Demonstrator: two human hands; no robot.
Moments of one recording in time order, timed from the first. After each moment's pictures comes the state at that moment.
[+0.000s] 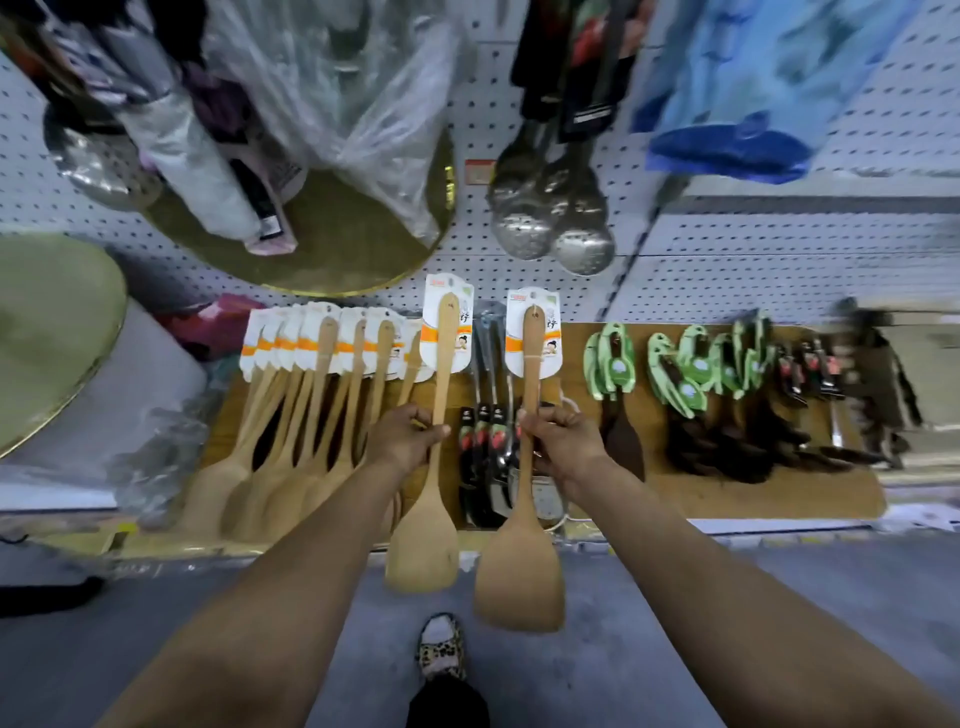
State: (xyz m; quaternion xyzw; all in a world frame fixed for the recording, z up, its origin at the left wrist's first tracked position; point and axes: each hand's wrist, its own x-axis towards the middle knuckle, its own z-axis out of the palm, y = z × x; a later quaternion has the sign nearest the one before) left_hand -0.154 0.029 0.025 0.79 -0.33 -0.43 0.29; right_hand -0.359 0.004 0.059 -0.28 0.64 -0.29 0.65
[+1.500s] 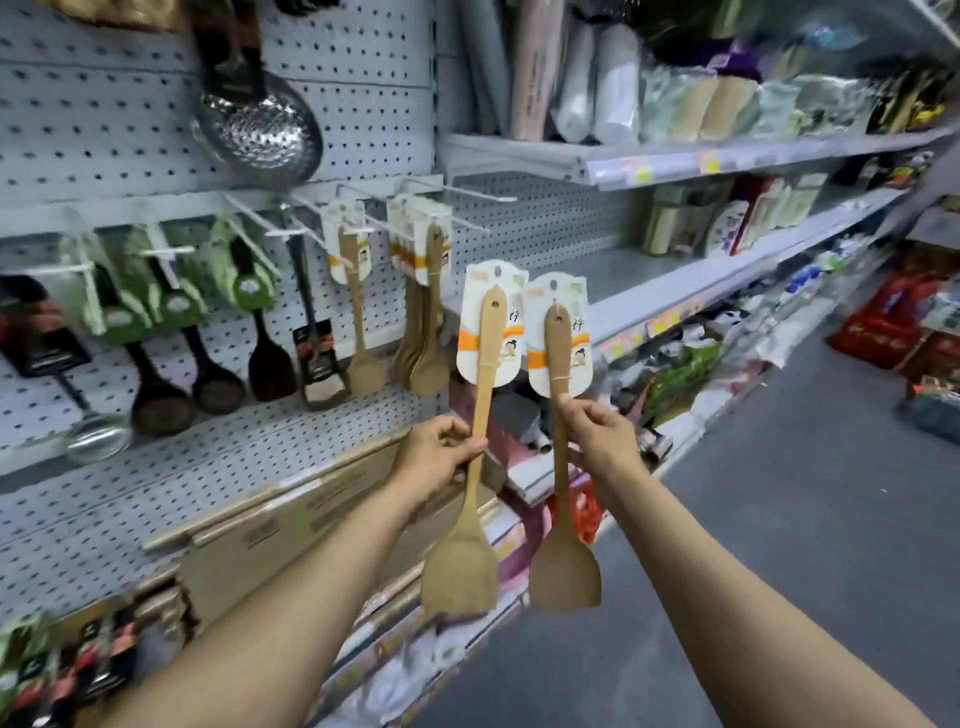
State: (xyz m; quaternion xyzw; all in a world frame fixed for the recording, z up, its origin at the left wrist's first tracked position) left_hand -1.341 -0.158 0.250 0.43 -0.62 -0.57 0.32; right_hand -1.533 -0.083 0.258 -0.27 0.64 -0.63 0.34
